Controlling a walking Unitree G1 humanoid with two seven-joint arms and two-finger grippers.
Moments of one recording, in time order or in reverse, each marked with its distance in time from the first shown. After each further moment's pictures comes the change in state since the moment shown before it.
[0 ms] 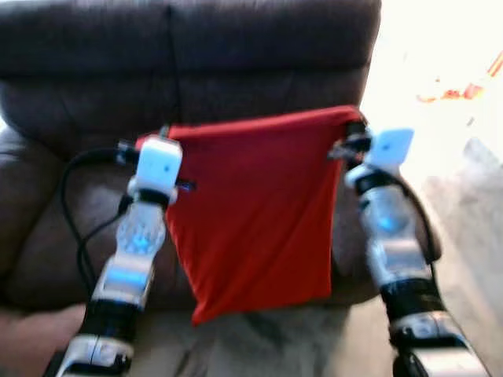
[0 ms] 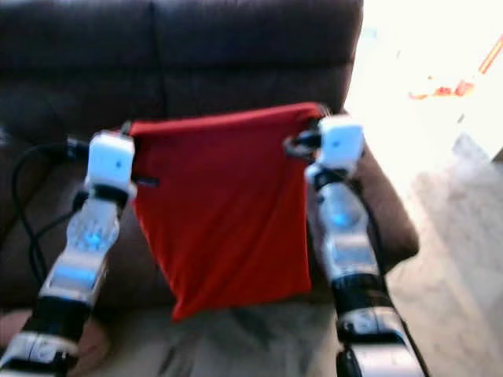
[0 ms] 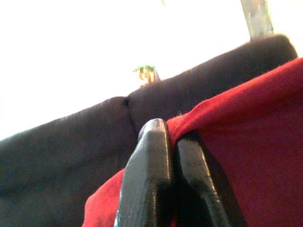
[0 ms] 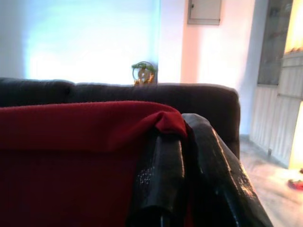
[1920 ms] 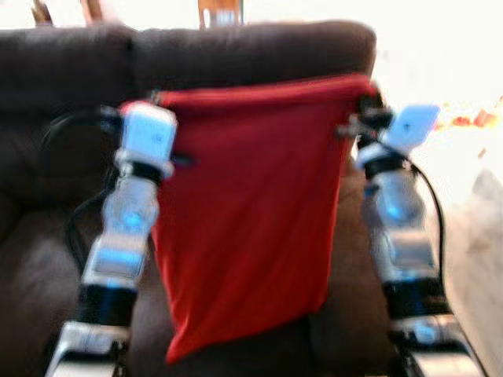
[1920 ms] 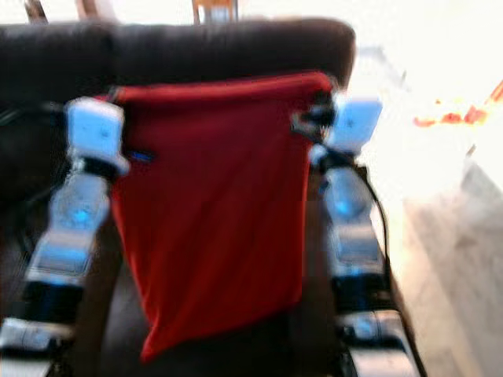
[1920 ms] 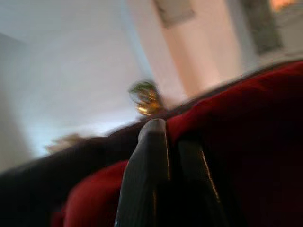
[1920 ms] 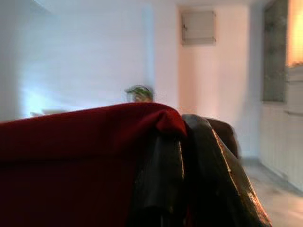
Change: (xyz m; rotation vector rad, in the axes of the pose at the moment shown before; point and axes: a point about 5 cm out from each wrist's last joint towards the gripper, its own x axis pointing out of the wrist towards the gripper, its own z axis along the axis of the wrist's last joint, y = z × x) left arm 0.016 0.007 0.023 -0.015 -0.017 -0.055; right arm 0.004 0.000 0.025 0.050 -0.030 -0.046
